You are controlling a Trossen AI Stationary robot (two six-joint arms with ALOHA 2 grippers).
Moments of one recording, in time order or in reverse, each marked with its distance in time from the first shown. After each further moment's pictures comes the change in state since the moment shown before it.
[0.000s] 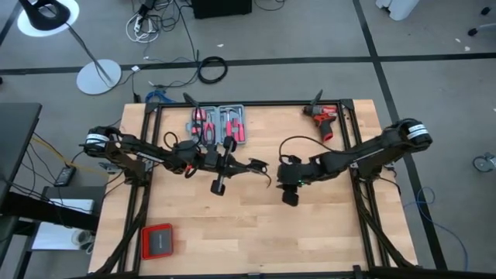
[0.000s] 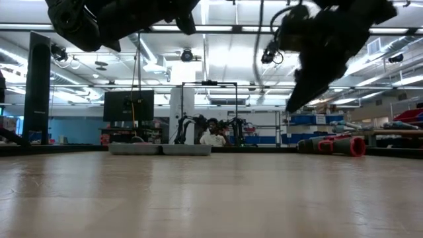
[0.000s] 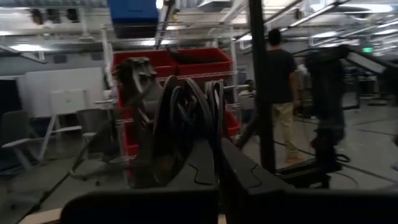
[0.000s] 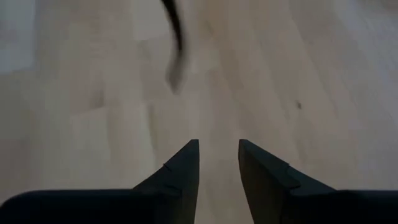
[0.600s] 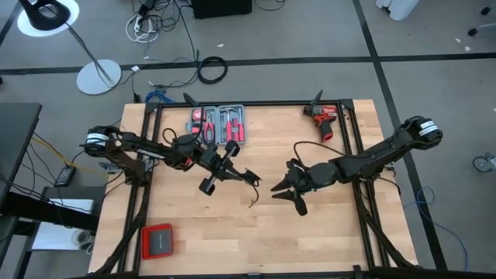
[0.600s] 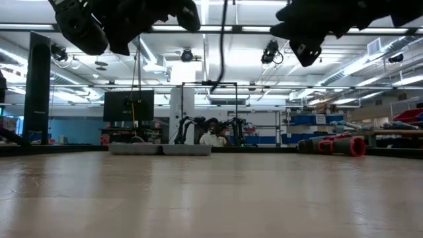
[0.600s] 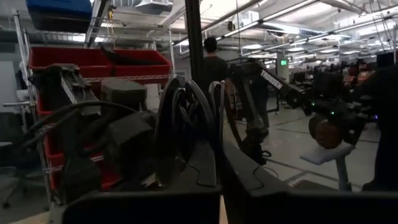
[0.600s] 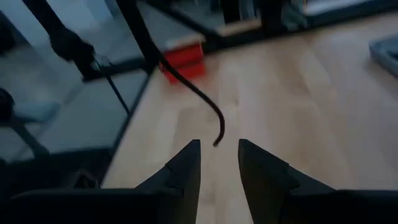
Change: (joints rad) left arm 0.078 0.000 0.000 0.025 0.362 -0.131; right arm 0.108 -0.167 -0.209 0.646 -0.029 -0.075
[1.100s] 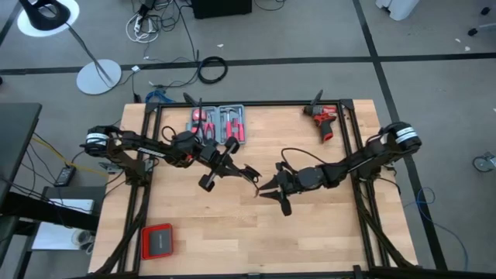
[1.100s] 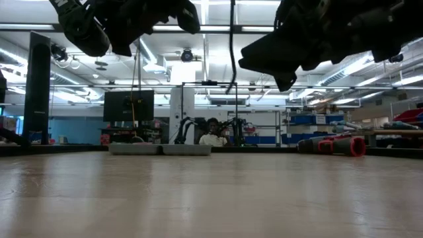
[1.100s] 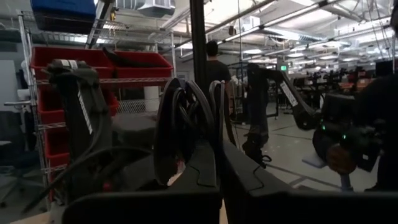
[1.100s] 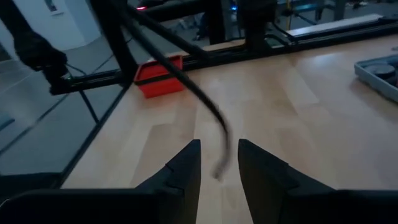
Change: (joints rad) left arm 0.038 0.000 0.000 0.023 0.032 -0.046; right arm -0.046 0.304 -0.037 0.435 0.041 -0.084
